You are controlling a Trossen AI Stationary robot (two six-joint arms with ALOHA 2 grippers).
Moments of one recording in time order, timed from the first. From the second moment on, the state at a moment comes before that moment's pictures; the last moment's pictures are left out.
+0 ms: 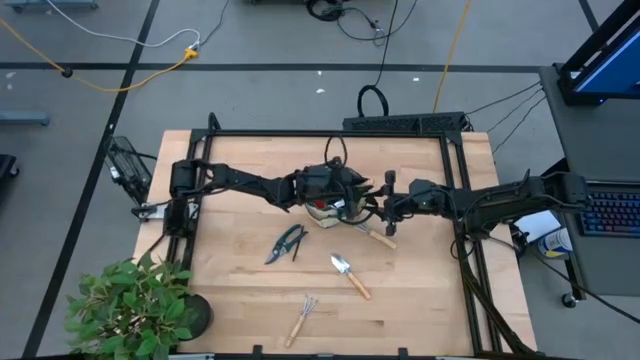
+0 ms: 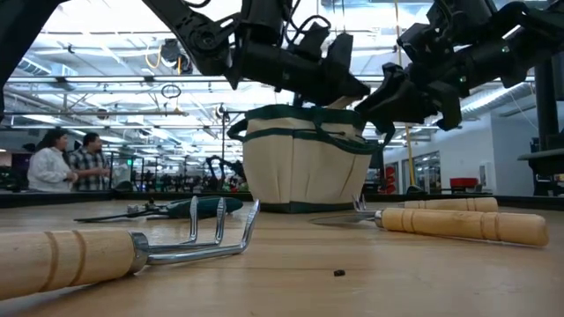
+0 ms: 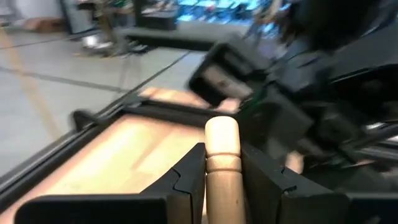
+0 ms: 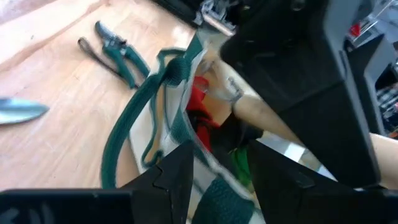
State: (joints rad) left arm 0.12 1.99 1.23 0.64 -0.11 -0.06; right arm -0.10 1.12 0.36 0.45 0.05 -0.56
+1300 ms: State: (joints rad) left arm -0.08 1.90 1.24 0.19 -0.73 -0.22; right arm -0.10 1.13 0.36 0.50 -0.01 -0.67
